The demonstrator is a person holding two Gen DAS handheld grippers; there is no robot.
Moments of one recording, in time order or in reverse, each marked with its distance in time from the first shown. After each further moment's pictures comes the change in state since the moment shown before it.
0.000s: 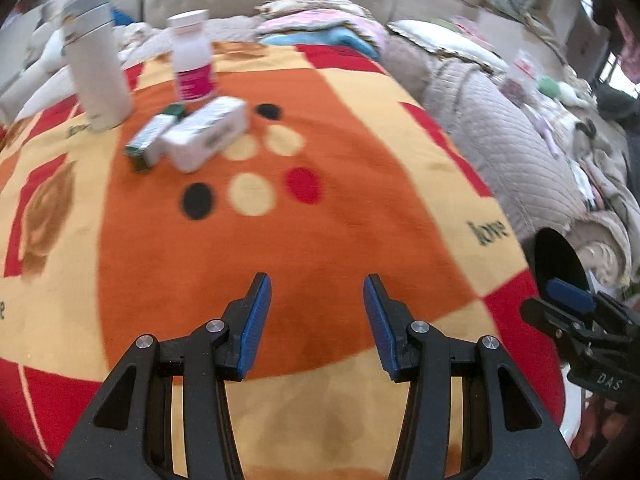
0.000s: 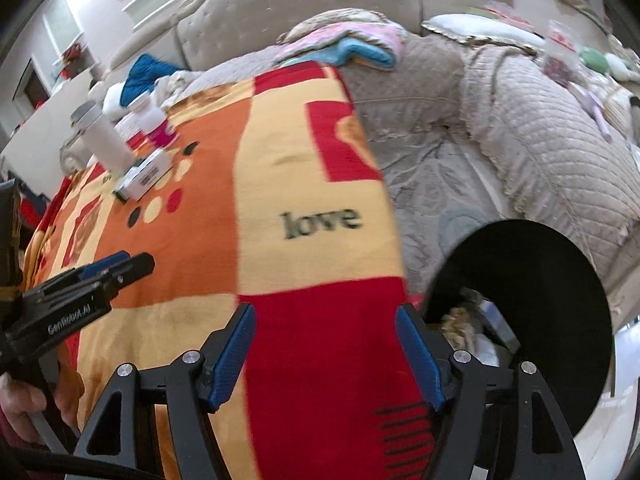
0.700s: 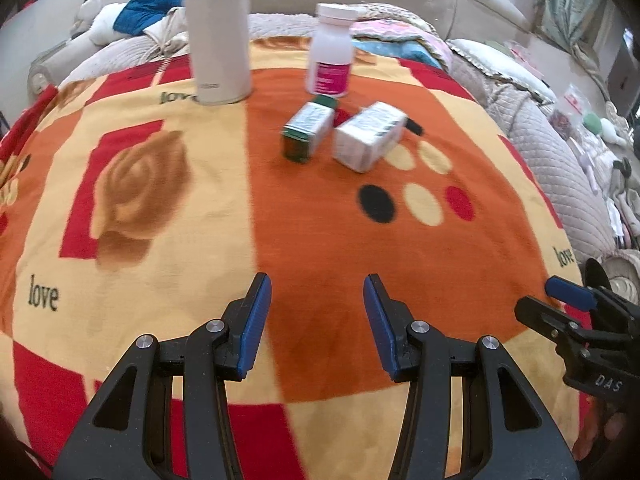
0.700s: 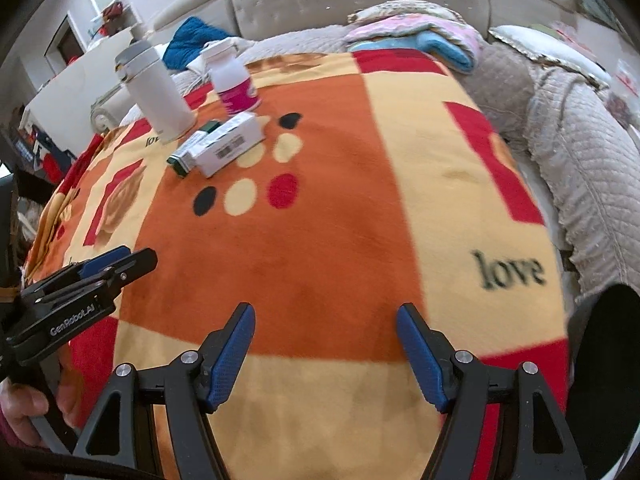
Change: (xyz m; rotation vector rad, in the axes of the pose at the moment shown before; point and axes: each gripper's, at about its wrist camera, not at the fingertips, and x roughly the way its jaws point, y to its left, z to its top) left arm -0.016 0.106 -0.007 -0.114 -0.013 0.108; right arm 0.052 0.109 0.029 -0.130 0.060 0.081
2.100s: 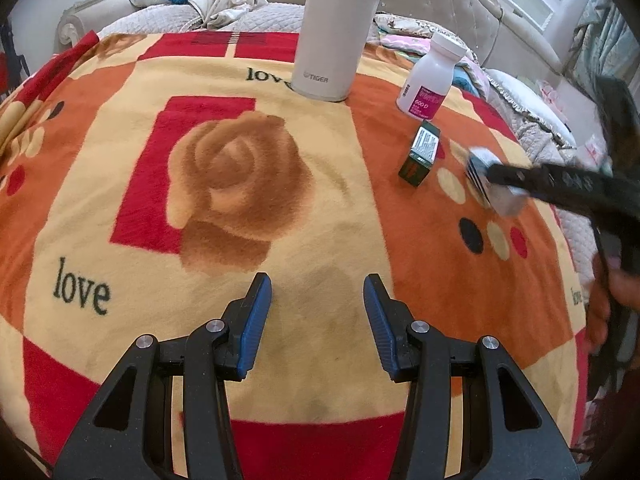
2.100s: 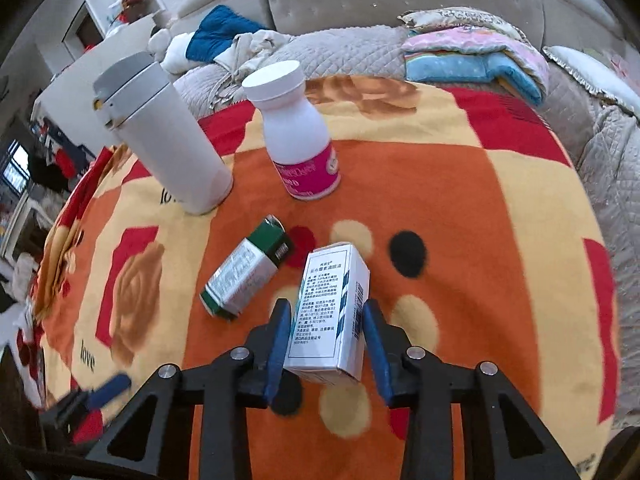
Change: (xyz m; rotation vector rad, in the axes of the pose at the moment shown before) left arm 0.000 0.083 0.008 -0.161 0.010 -0.030; right arm 0.061 0.058 0.128 -0.079 0.033 0.062
